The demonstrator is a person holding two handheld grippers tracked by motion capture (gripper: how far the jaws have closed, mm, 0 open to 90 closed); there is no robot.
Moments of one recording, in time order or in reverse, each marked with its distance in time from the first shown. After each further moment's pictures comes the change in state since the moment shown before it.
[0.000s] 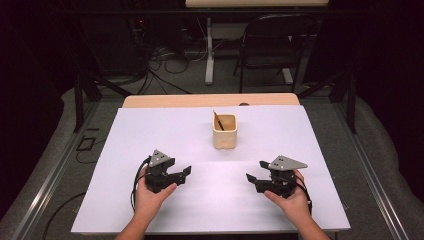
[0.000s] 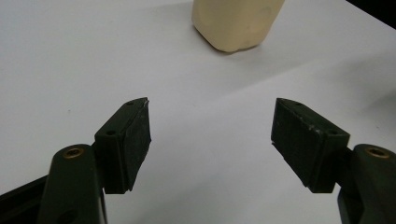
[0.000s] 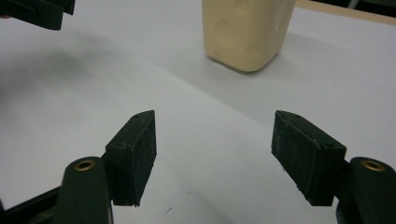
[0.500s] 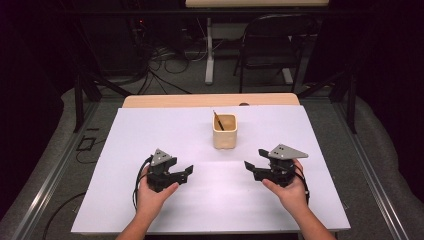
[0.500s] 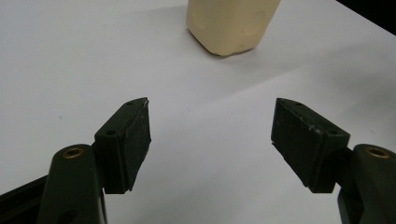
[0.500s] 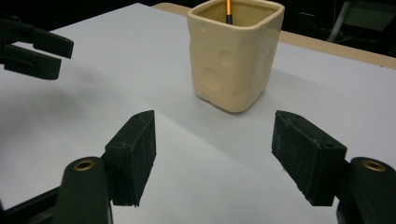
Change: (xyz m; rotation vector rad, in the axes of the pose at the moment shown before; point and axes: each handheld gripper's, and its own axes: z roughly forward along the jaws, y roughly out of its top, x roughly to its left) left arm -0.003 0.004 0.003 -0.009 -0.014 -0.004; right arm -0.006 0.029 0.002 -0.076 -0.029 0.000
